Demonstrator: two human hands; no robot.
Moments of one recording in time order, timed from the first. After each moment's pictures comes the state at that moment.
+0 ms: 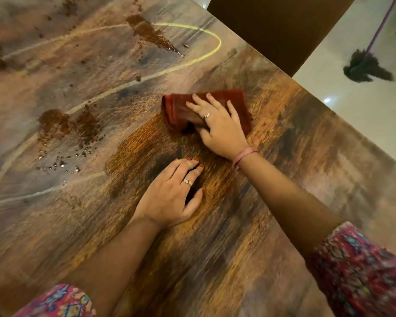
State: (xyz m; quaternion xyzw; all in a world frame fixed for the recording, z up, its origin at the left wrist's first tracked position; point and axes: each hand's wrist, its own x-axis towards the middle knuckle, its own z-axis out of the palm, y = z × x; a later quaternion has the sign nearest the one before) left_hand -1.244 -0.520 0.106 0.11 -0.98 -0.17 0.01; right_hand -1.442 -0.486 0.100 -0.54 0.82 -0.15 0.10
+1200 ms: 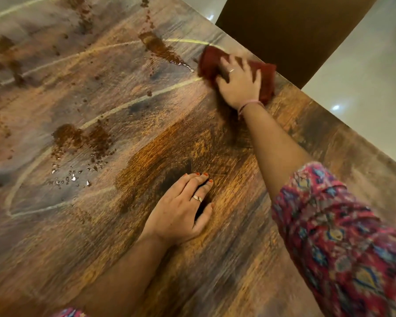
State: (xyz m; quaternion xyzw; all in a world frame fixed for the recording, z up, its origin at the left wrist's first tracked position) left_hand -1.240 -0.520 0.099 0.11 -0.98 -0.19 0.03; right_hand -1.541 -0.573 0.110 -0.35 0.92 -0.12 0.12
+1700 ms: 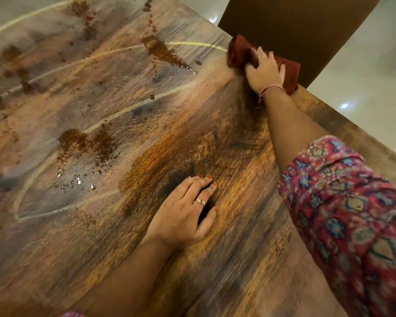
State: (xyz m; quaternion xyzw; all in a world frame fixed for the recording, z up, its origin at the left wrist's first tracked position) left_hand -1.240 -0.520 0.101 0.11 -0.98 -0.19 0.03; right_hand -1.593 -0.564 0.118 -0.26 0.94 -0.18 0.12
